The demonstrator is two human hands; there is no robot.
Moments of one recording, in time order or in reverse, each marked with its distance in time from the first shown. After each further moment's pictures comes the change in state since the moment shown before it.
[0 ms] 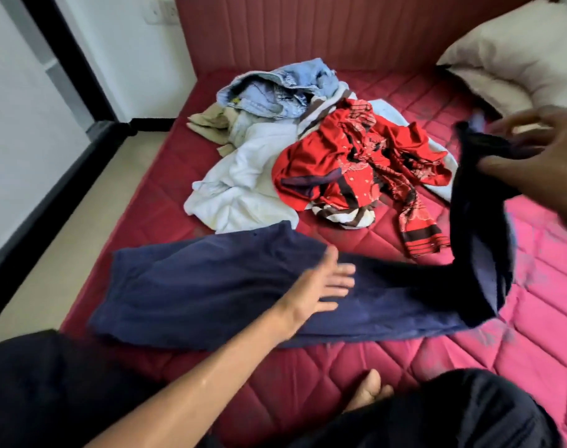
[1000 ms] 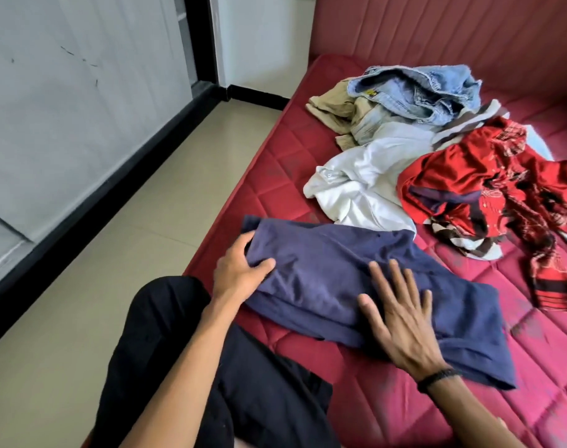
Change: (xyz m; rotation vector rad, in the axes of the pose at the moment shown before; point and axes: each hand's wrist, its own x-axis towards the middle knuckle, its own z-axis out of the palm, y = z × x) left_hand -0.120 -0.074 -0.265 0.434 0.964 0.096; right_hand -0.168 0.020 0.312 -0.533 -0.562 -0.162
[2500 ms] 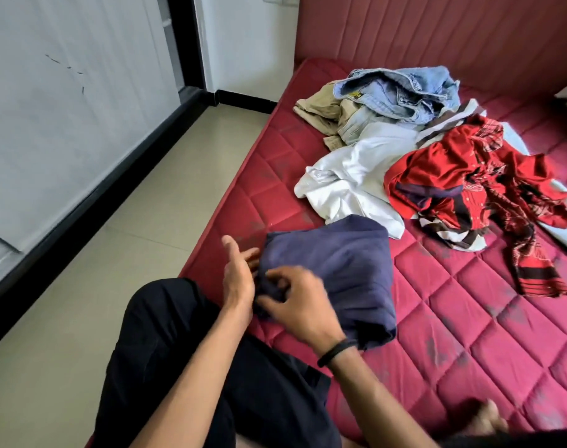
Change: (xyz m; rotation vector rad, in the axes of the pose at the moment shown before) left_hand -0.001 -0.009 0.032 -0.801 0.013 -0.471; right_hand 0.008 -0.175 -0.015 0.490 -0.070 -0.083
